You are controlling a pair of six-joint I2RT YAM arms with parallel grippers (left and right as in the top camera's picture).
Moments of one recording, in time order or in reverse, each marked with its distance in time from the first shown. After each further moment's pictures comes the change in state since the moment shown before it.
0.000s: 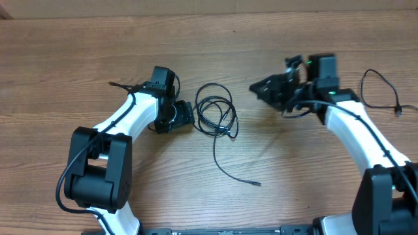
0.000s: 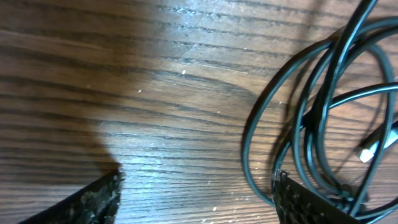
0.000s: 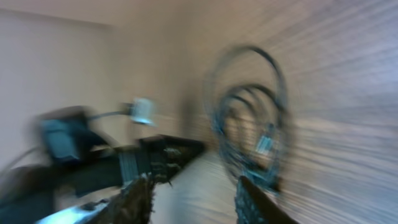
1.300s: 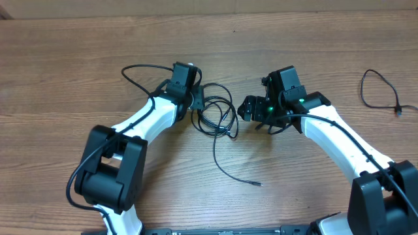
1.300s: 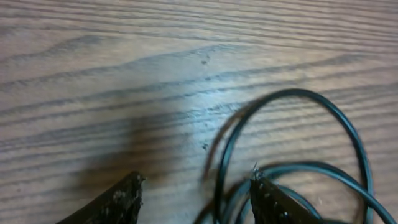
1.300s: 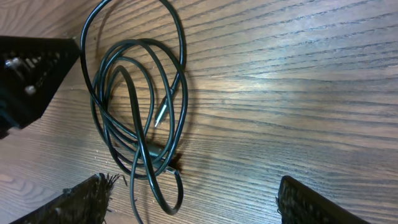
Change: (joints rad) left arm -0.143 0.024 -0.008 0.431 -0.298 0.074; right arm 0.201 0.000 0.000 -0.193 0.468 -0.131
